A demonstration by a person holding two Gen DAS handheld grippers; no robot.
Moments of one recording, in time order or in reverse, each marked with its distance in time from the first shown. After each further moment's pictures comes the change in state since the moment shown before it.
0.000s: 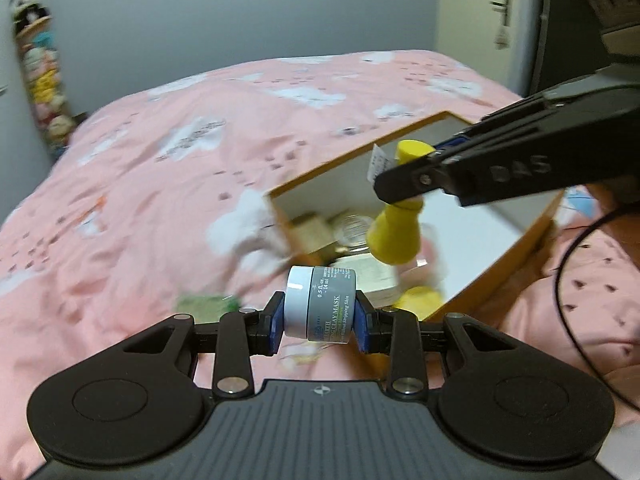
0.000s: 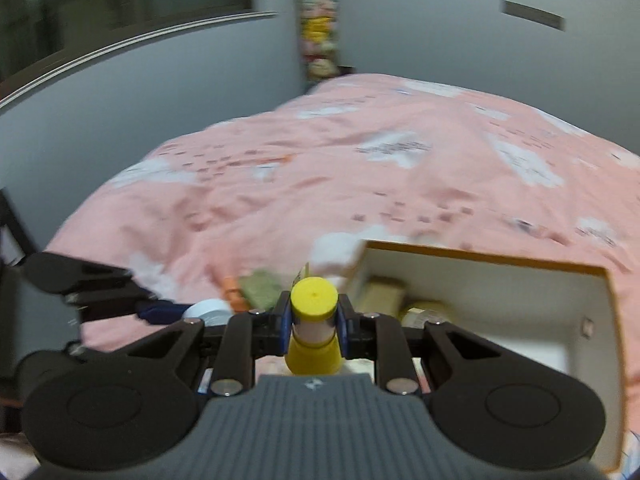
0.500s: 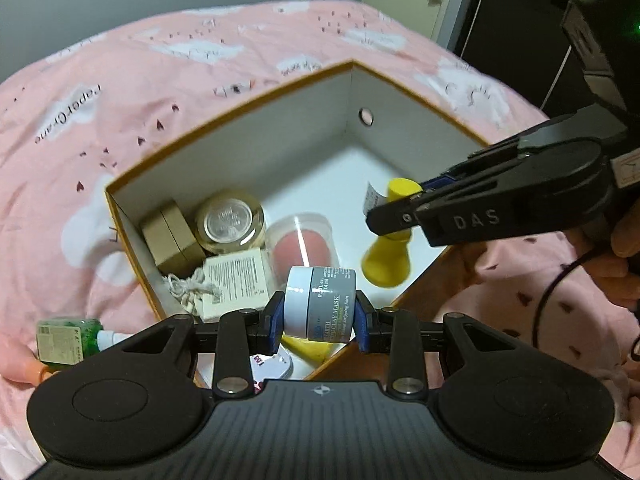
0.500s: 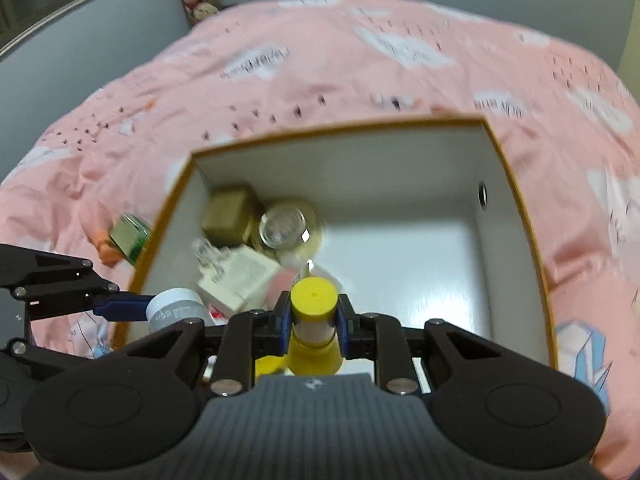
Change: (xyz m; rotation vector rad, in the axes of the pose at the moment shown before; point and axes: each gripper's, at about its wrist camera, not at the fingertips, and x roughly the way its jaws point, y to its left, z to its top) left arm 0.083 -0.054 0.023 0.041 0.166 -0.234; right arm 0.020 -0.106 -0.048 0.234 0.224 -0.181
